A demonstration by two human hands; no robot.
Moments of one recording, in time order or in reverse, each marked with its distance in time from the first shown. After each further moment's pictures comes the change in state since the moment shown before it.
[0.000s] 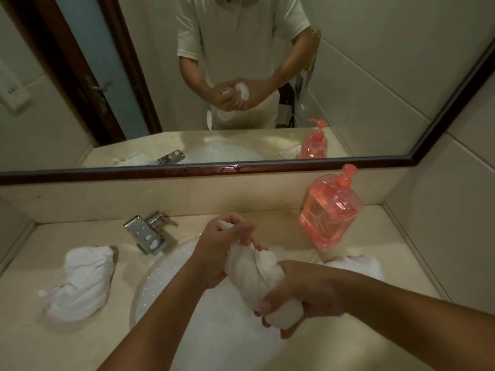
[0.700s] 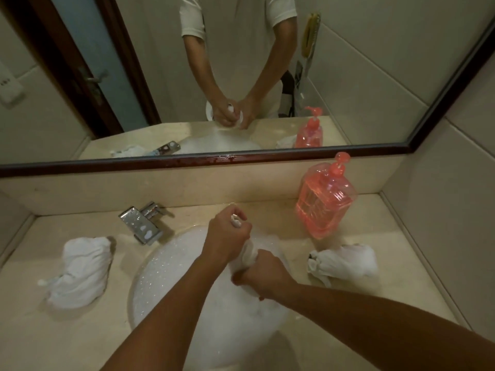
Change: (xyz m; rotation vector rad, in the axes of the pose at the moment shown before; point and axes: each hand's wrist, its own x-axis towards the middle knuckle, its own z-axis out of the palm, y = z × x) left_hand 0.033 -0.049 -0.001 0.913 0.457 0.046; right_hand 0.108 0.057 -0.005 -0.337 0.654 -0.038
